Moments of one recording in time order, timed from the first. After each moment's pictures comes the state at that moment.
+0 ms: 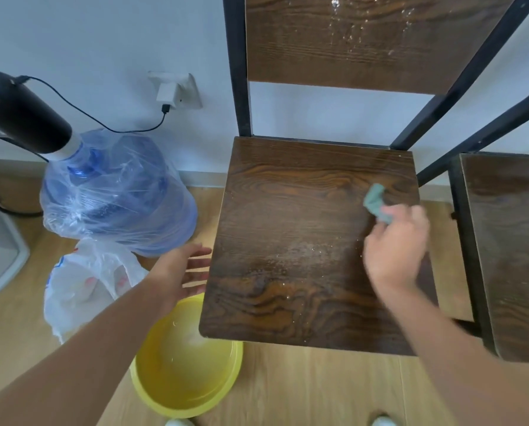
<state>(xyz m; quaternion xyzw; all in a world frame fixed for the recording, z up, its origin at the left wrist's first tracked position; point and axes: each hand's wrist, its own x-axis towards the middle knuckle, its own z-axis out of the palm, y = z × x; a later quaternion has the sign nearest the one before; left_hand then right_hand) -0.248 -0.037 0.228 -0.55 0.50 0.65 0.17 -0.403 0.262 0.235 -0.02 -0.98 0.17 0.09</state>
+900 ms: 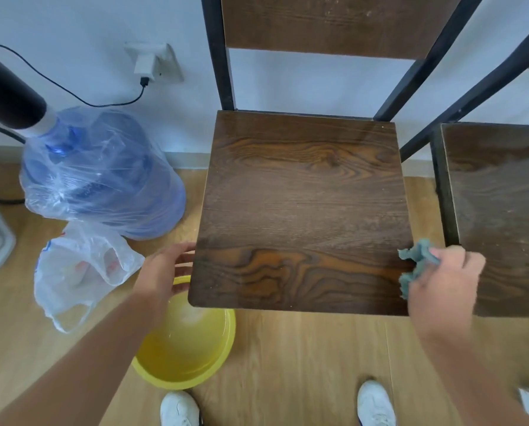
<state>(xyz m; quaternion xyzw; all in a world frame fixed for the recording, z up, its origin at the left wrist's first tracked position) -0.206 -0.007 0.231 -0.52 0.55 0.64 0.11 -0.318 0.371 0.245 -0.07 -0.99 0.13 0.03</state>
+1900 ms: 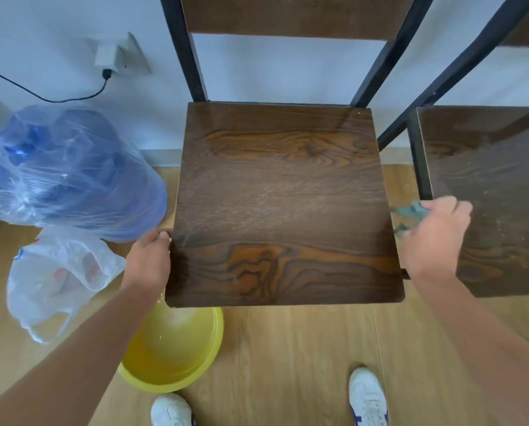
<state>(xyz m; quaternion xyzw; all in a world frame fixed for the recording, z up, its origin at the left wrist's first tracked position) -0.227 0.005 0.218 -0.51 0.68 0.53 0.08 -0.386 0.384 0.242 -0.07 -0.99 0.07 0.03</state>
